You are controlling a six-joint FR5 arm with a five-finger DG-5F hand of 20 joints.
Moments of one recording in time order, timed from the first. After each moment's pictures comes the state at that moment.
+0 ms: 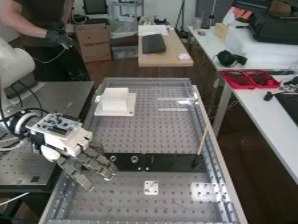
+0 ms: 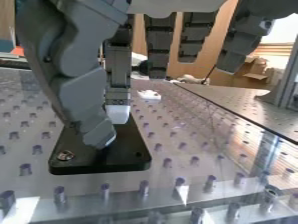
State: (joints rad) arm 1.36 -1.79 -2.33 -2.37 -1.47 -0.88
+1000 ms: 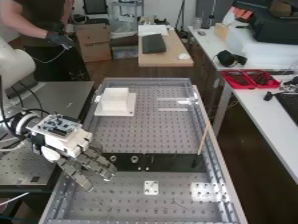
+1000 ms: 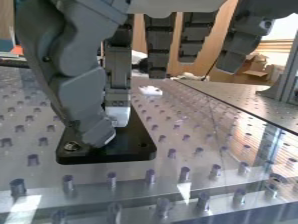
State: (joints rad) arm 1.37 -1.80 -2.34 -2.35 -1.46 -0.87
